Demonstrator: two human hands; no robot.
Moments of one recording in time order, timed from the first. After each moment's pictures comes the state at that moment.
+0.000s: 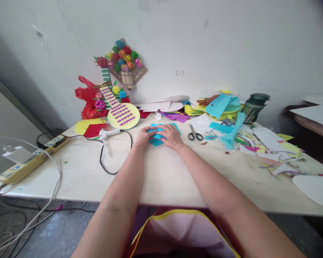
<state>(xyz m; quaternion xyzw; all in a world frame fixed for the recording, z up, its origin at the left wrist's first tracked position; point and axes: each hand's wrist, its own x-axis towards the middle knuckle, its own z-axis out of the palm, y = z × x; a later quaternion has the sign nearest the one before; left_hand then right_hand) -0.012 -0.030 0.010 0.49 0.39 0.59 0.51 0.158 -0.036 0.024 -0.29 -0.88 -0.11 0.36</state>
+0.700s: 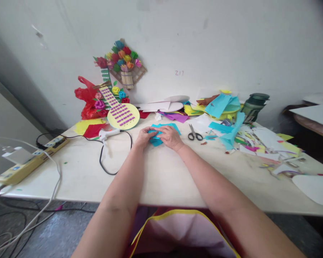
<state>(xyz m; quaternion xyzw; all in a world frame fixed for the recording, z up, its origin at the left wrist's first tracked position) -0.012 -0.031 0.009 0.51 0.37 0.58 0.51 0.156 -0.034 0.023 -0.27 -0.89 -0.11 0.34</state>
